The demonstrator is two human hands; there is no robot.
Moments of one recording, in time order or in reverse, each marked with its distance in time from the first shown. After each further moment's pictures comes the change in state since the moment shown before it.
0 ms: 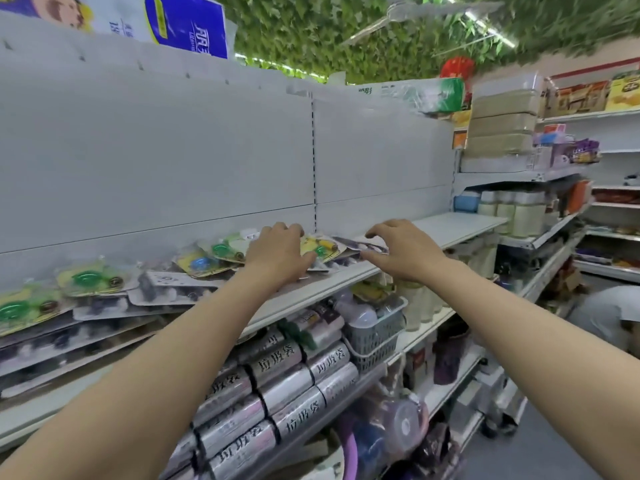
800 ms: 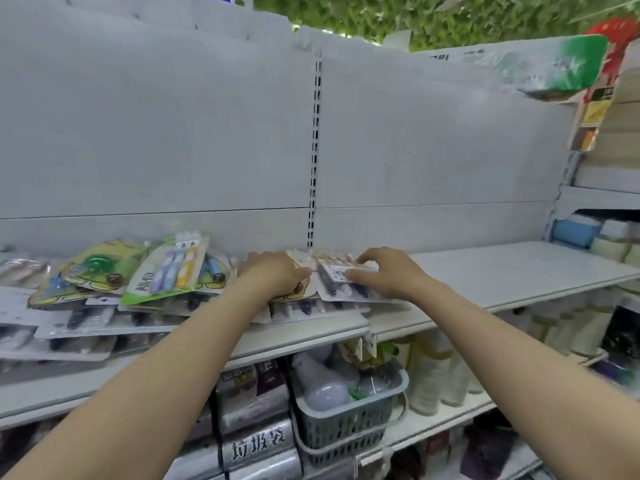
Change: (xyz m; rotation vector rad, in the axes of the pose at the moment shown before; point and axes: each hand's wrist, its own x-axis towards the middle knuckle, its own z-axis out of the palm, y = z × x) left_hand 0.191 0.046 0.137 0.186 -0.340 -0.494; right_hand 0.209 0.163 0.137 0.293 -0.289 -0.120
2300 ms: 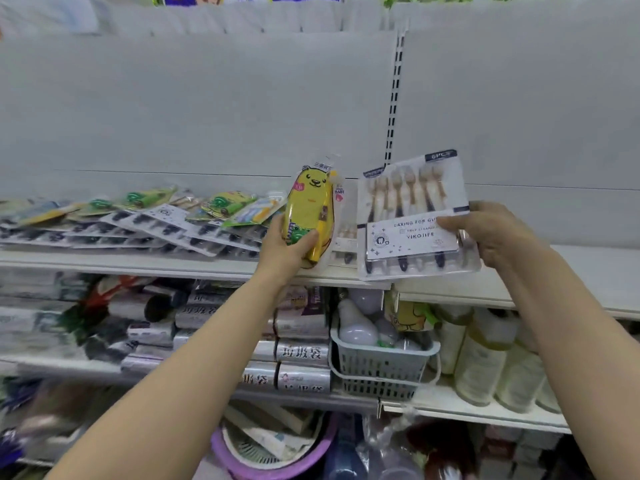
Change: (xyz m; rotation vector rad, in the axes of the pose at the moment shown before) left_hand -0.138 0.025 0.027 -1.344 0.663 -0.206; right_hand -0.018 0.048 -0.057 1.096 -0.089 0.135
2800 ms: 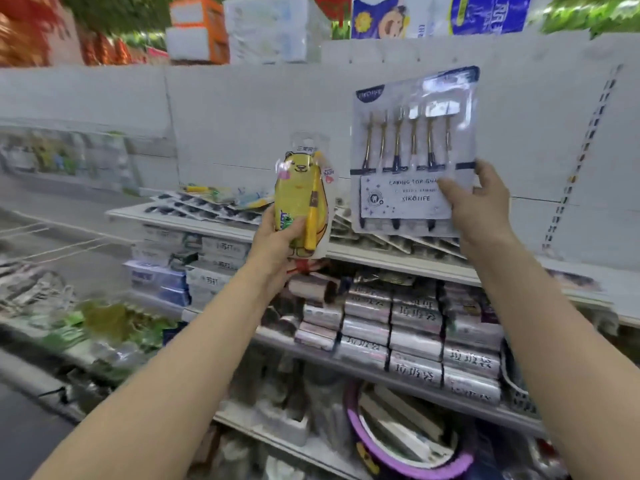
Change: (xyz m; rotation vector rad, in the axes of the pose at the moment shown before) left_hand -0.058 0.036 -0.360 -0.313 0.166 -0.030; right_hand -0.188 -0.085 0.323 0.322 -0.113 -0.472
